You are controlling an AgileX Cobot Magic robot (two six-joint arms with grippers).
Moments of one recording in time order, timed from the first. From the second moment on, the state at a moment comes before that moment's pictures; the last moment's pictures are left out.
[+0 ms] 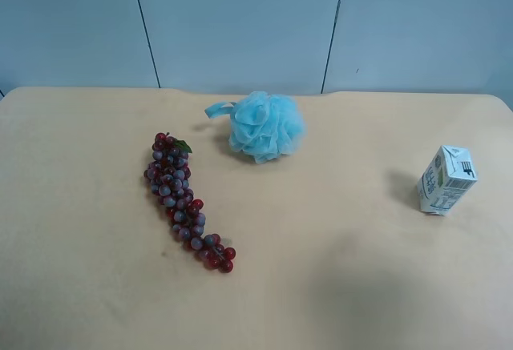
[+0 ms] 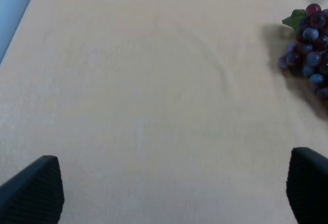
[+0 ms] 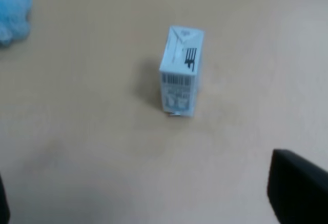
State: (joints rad) left arm 0.10 0.00 -0.50 0.01 1.05 0.01; right arm 0.00 0.18 -0.57 0.08 1.06 0.00
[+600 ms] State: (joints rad) left arm 0.10 0.00 -0.50 0.01 1.05 0.01; right arm 0.00 1.03 -0.93 0.00 1.03 0.15
